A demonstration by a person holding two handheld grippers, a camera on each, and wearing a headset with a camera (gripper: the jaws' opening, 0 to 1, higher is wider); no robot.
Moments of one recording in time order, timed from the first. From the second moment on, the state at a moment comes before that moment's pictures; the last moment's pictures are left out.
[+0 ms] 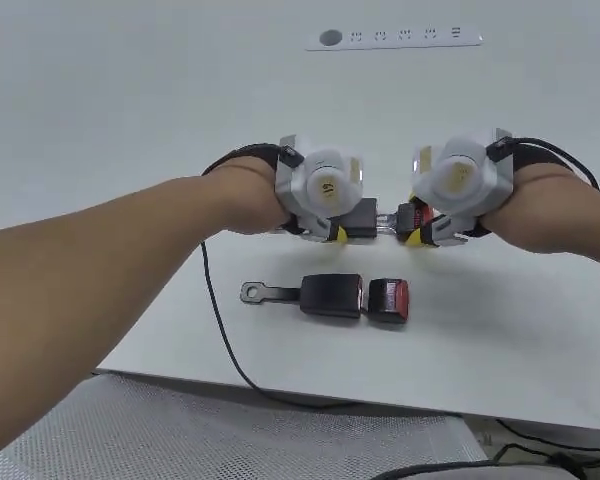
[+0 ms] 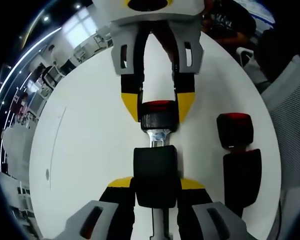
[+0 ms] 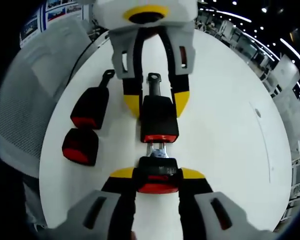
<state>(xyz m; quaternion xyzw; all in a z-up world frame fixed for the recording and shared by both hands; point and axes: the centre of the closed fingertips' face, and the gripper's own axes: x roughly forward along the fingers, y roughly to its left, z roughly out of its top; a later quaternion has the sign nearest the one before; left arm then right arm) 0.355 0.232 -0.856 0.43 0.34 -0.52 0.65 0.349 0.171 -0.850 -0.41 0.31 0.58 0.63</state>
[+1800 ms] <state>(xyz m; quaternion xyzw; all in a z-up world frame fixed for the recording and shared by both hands) 0.358 0.235 -0.854 0.41 0.32 -0.51 0.68 0.354 0.137 -0.852 -0.41 0.32 0.57 0.63</state>
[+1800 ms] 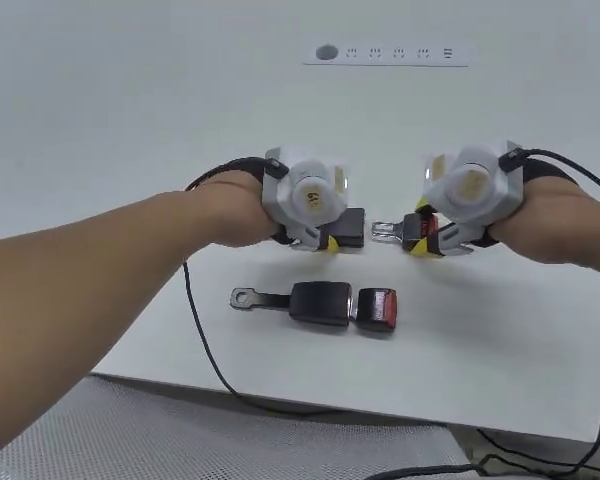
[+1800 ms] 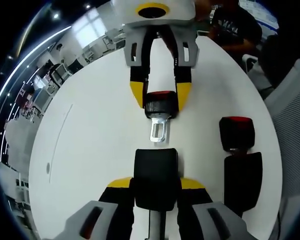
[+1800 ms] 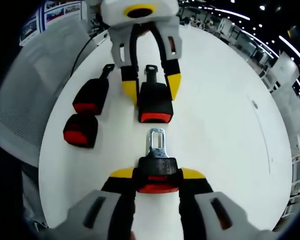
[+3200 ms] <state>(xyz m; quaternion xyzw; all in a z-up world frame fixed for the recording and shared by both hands) 0.353 0.232 -0.836 0.43 0.32 -0.48 0.69 0.338 0.053 -0.822 -0.42 0.32 0.50 0.69</state>
